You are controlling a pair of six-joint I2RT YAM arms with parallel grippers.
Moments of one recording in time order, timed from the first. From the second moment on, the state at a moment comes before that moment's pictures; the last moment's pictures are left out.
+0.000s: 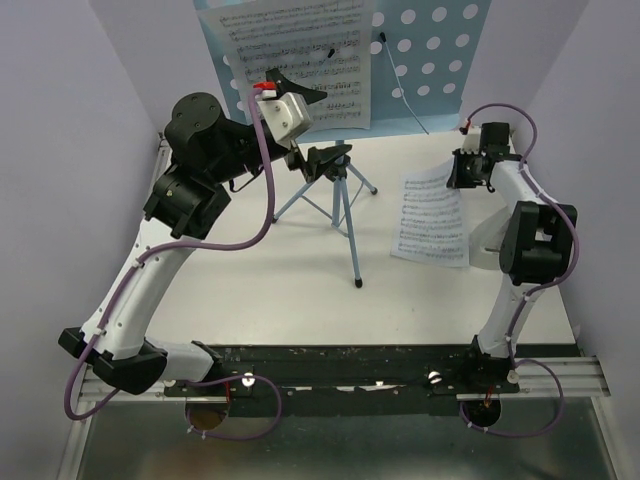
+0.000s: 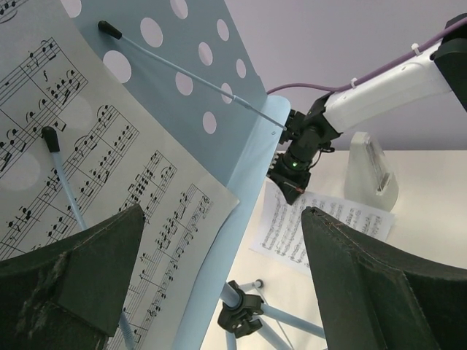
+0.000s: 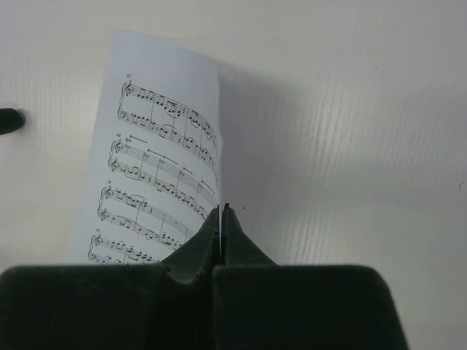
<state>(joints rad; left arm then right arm) -0.58 1.32 1.78 -0.28 0.57 0.31 -0.10 1.98 1.55 -0.44 -0.27 -0.09</state>
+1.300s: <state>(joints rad) -0.56 1.08 1.60 -0.47 0.51 0.44 -0.11 1.89 1.88 -0.68 -0.19 0.07</state>
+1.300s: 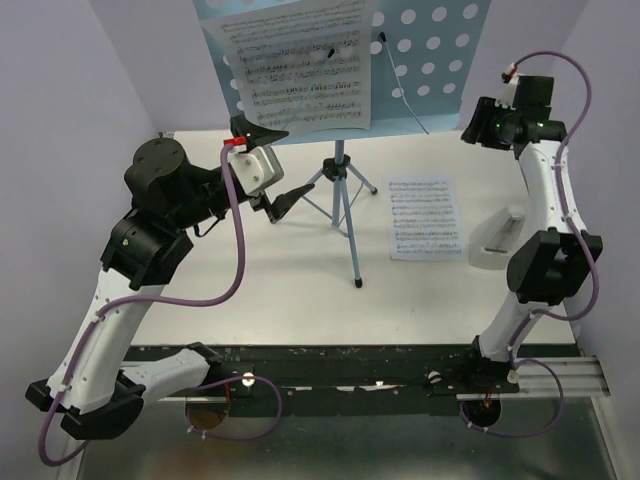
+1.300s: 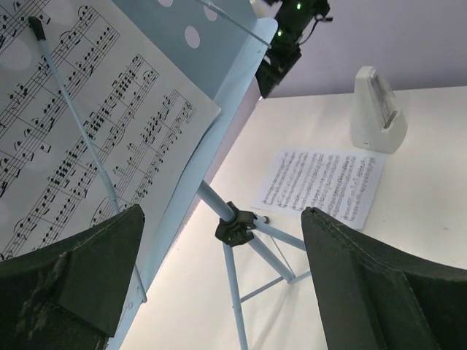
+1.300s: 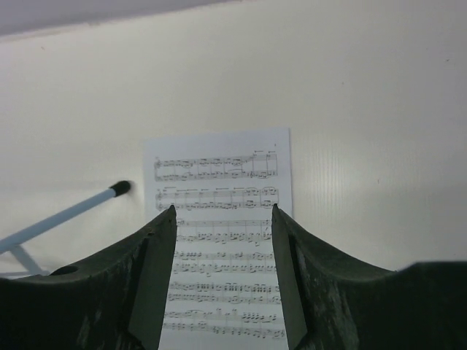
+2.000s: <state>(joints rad) -0.53 1.13 1.76 -0.58 0.37 0.56 -0.16 1.47 2.20 -0.27 -0.53 0.18</state>
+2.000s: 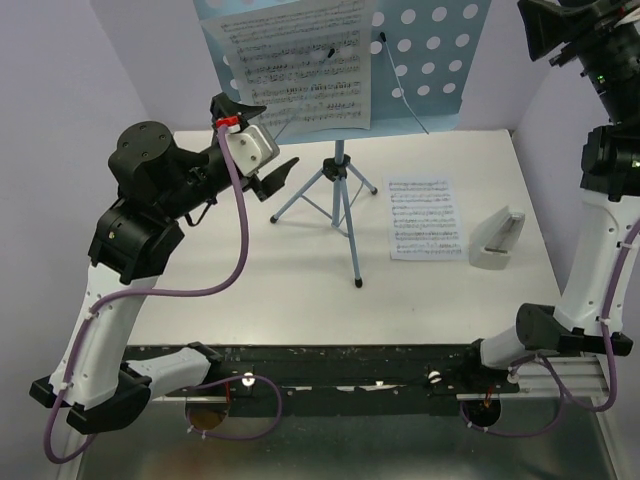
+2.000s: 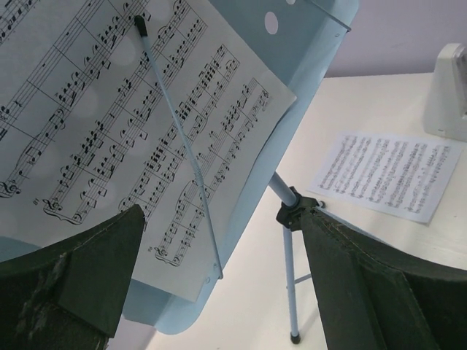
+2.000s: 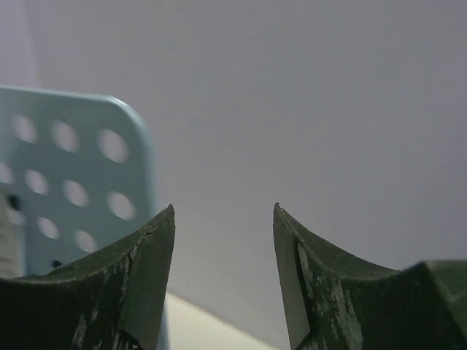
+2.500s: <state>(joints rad) -0.52 1.16 1.66 -0.44 0.48 0.36 0.24 1.66 2.39 -0.02 -0.77 0.08</state>
